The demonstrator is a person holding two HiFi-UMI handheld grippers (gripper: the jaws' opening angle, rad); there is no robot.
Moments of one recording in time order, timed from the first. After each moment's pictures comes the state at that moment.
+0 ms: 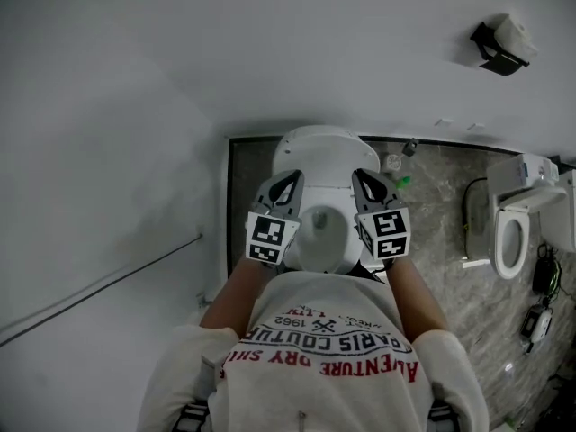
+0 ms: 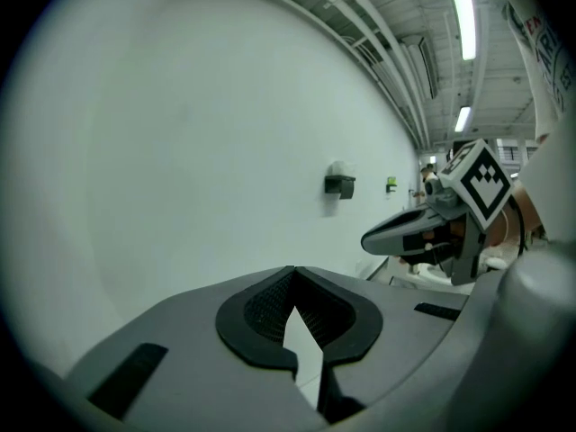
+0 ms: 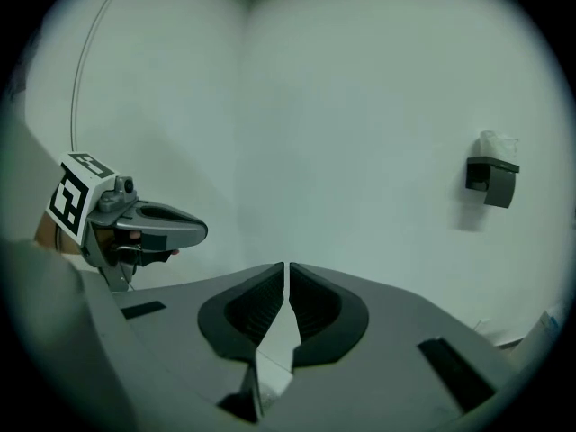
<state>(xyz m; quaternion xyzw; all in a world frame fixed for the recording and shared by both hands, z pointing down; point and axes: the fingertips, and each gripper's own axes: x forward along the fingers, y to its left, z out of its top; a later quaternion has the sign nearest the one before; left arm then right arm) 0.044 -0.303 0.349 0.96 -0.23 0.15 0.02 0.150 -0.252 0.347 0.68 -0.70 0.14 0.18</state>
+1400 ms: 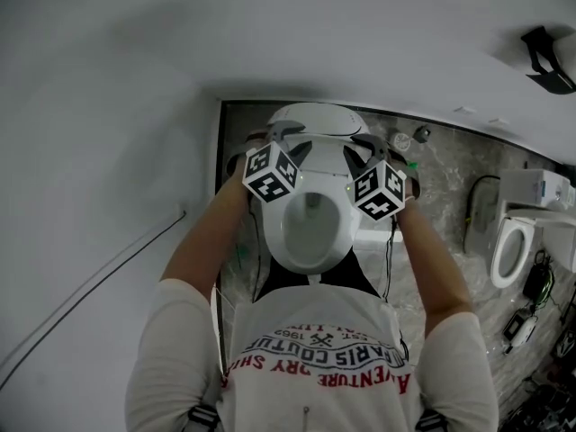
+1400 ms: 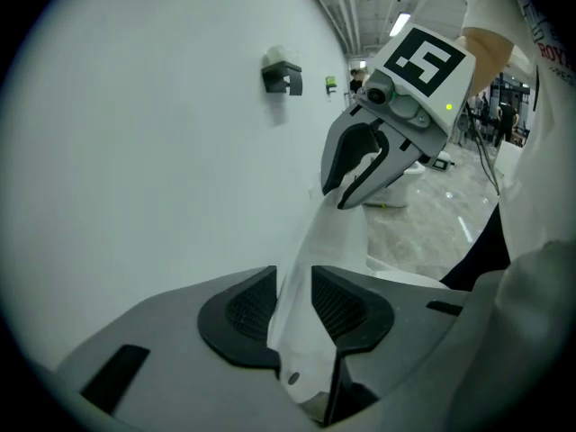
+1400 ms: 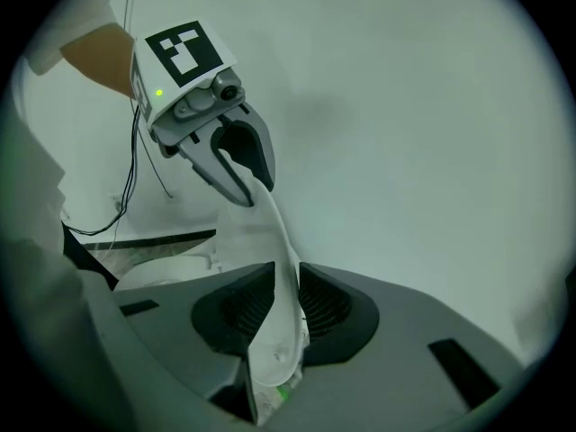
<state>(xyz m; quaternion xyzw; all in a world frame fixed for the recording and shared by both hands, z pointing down) 0.152 -0.395 0.493 0.90 -0.03 0.43 -0.11 0.213 -0.353 0.484 0.45 -0.76 0.08 0.46</state>
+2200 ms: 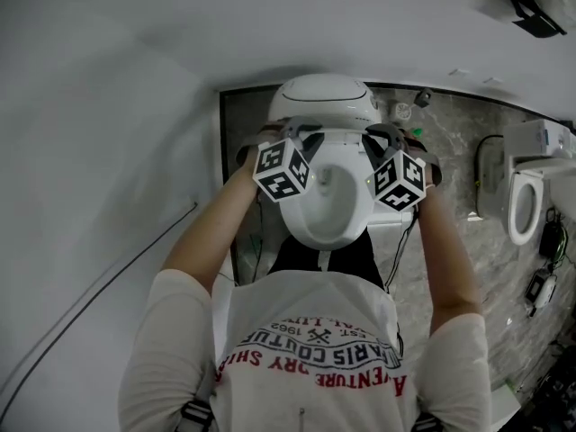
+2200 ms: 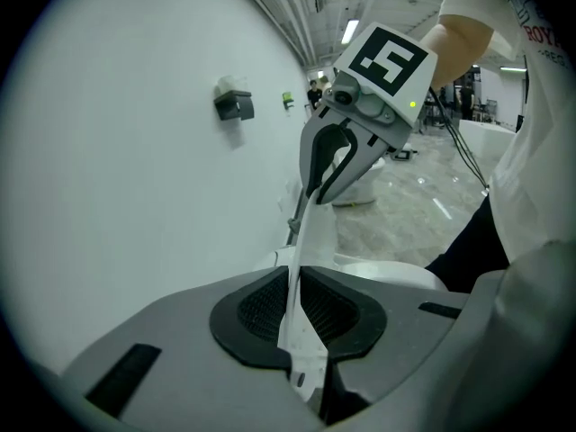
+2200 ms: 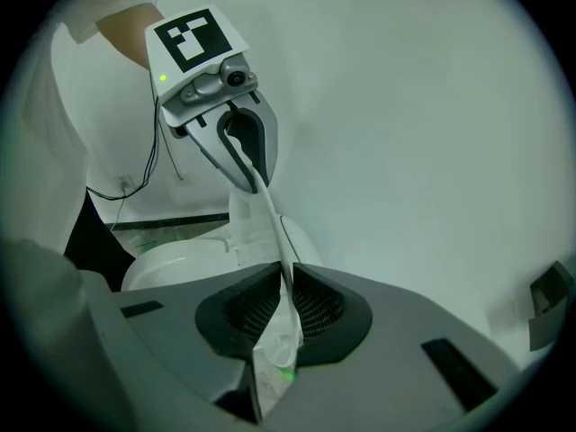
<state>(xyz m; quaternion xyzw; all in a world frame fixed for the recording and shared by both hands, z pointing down) 0.104 -0.319 0.482 0.90 0.06 0.39 -0.18 0.168 -0.279 0.475 0.45 -0.73 0.06 0.51</state>
